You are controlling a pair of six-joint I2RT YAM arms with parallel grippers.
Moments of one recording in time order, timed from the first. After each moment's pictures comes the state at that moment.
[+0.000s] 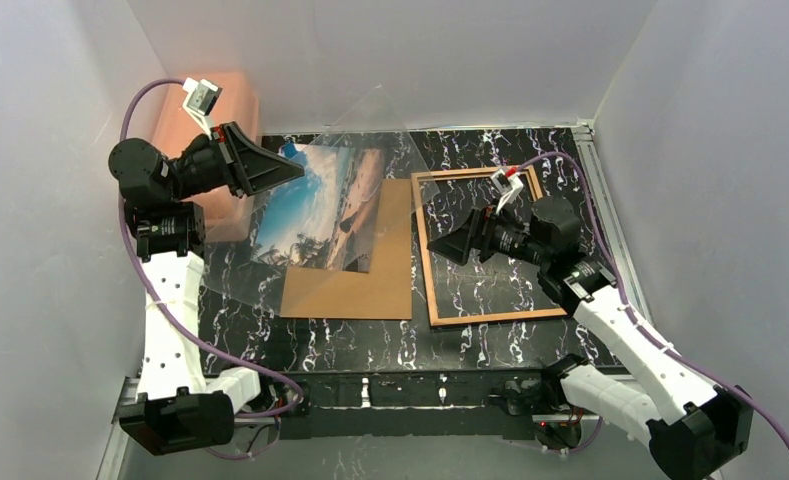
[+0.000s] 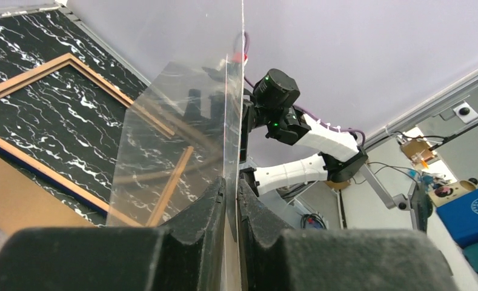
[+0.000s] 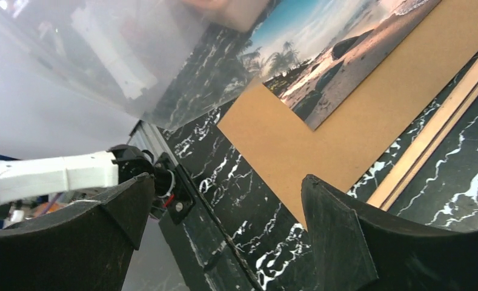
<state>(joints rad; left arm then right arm) 0.15 1.11 1.31 0.20 1.37 -1.10 0.52 0.94 0.83 -0.11 -0.56 0.56</state>
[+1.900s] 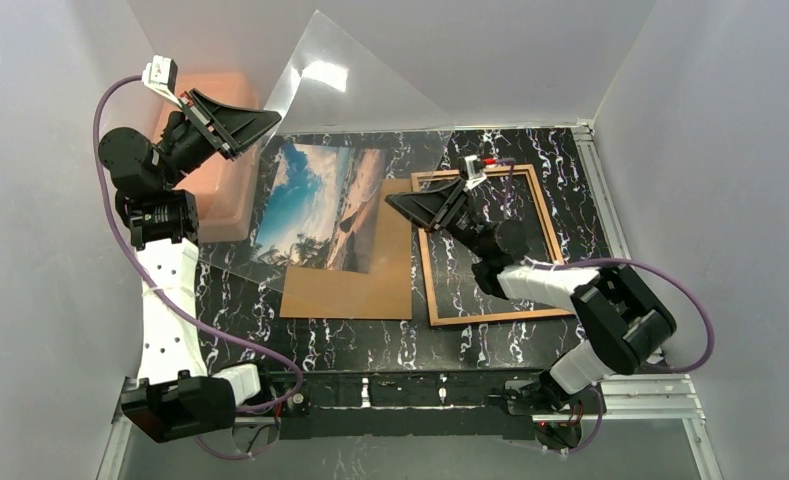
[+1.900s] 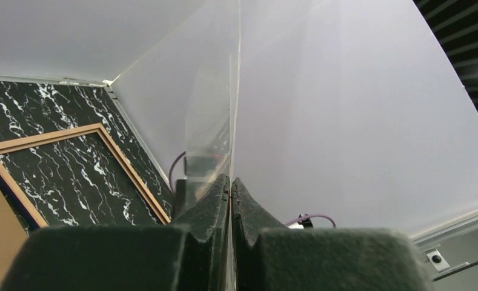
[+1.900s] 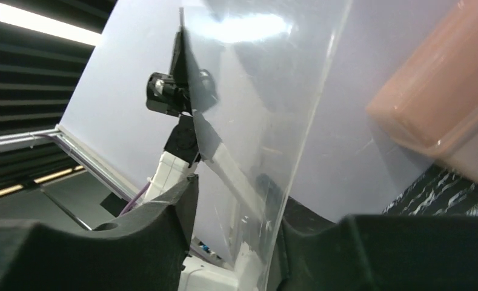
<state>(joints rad) 0.20 1.16 1.38 0.22 1.02 -1.32 0.71 1.54 0.70 1.43 -0.37 1.42</state>
